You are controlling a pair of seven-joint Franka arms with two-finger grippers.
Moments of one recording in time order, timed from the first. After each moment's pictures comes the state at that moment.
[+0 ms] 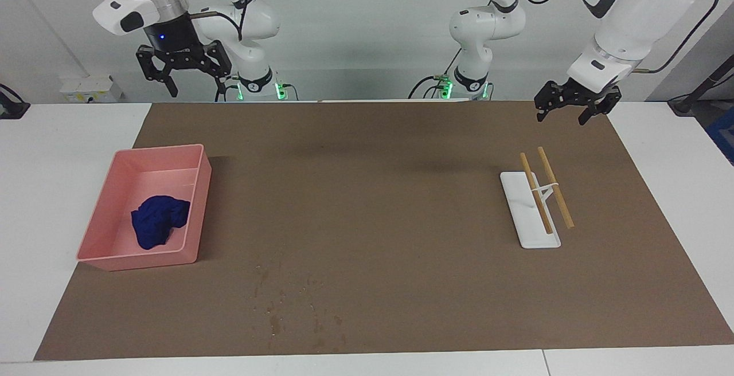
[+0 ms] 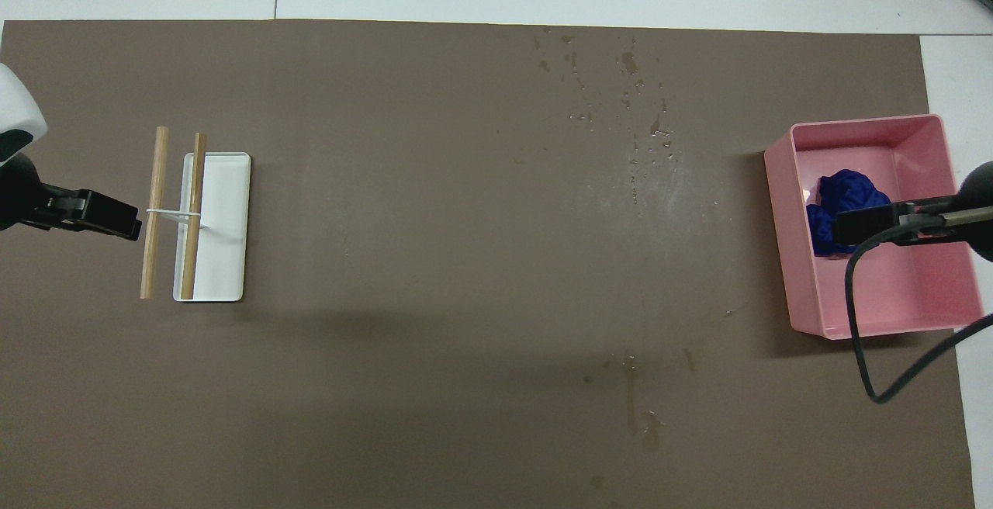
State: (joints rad) left arm 0.08 -0.02 -0.15 -1.63 0.00 1.53 0.12; right arm 0.06 -0.12 0.03 -1.60 0.00 1.54 0.04
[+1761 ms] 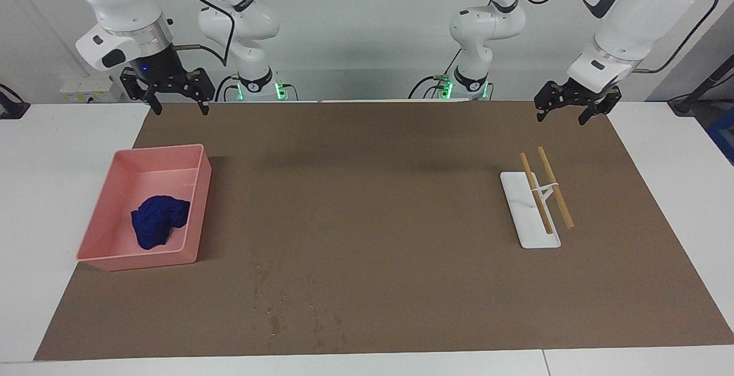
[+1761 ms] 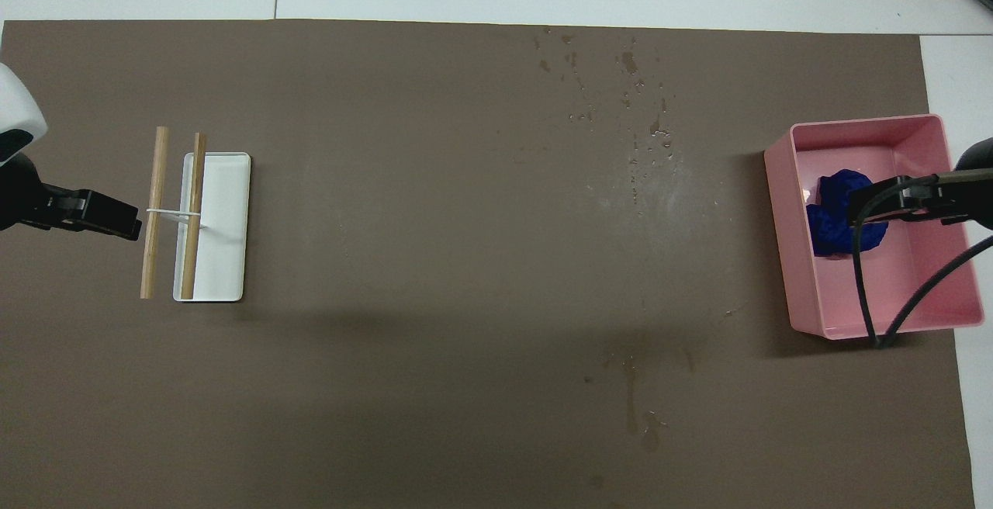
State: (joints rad) left arm 0.08 -0.02 -0.15 -1.63 0.00 1.53 0.12; right arm 0.02 -0.03 0.02 -1.56 -0.04 1.51 0.07
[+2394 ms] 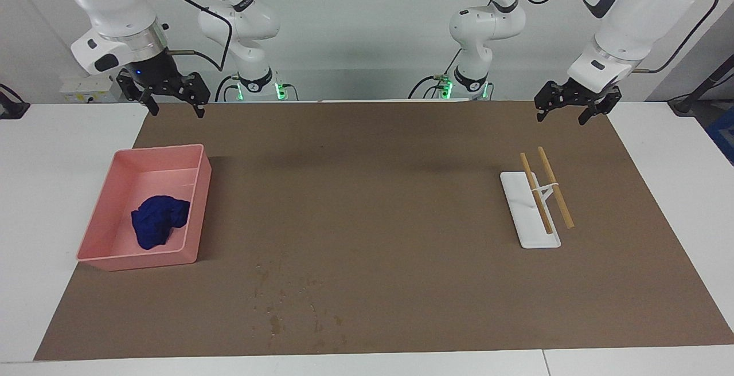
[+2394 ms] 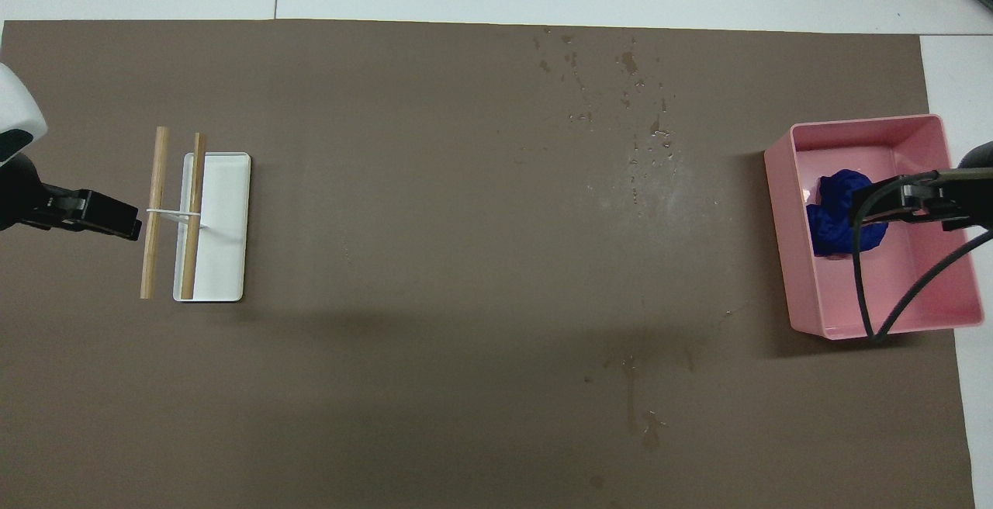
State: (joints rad) left arm 0.08 -0.02 -0.15 -1.63 0.00 1.53 0.12; right arm 0.00 -0.03 0.00 -1.57 -0.04 1.51 0.09
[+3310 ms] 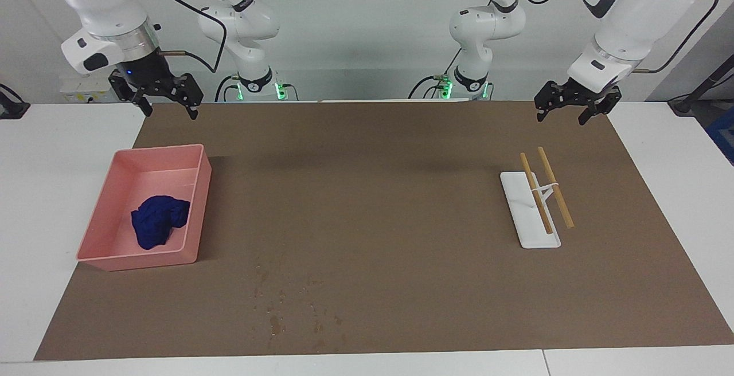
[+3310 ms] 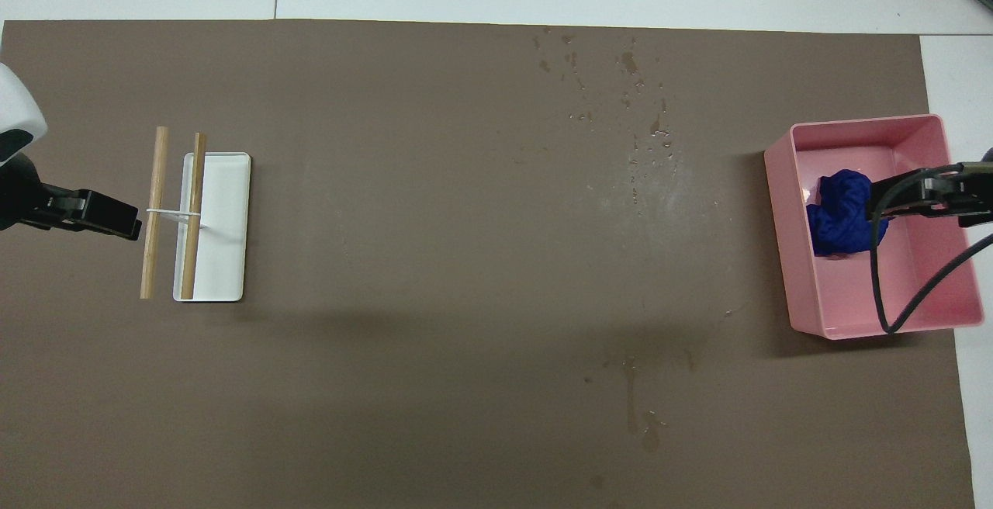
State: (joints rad) left arm 0.08 -0.02 -0.15 -1.63 0.00 1.53 0.12; right arm 0.00 -0.03 -0.01 -1.57 -0.04 1.53 0.08
